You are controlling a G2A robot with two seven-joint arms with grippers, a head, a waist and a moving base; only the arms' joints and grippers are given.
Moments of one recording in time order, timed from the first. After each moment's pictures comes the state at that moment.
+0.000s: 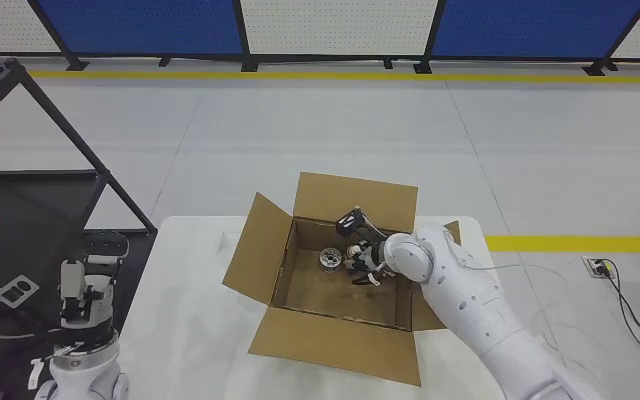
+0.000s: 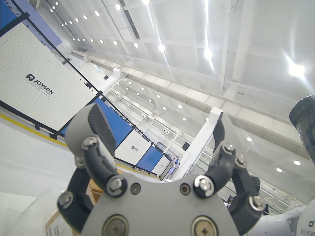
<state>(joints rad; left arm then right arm) 1.32 -1.20 -1.77 -1.76 -0.06 -0.79 -0.02 -0.27 -1.39 0.75 -0.81 -0.83 -0.36 0.82</state>
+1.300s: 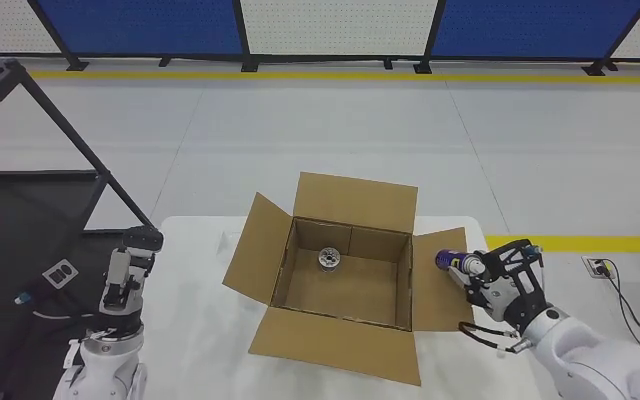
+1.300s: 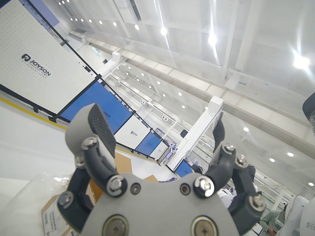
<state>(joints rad) 1.25 -1.21 -1.69 -1.71 -0.02 -0.76 -0.08 -1.25 -1.15 1.68 -2.08 -0.98 -0.25 0.80</state>
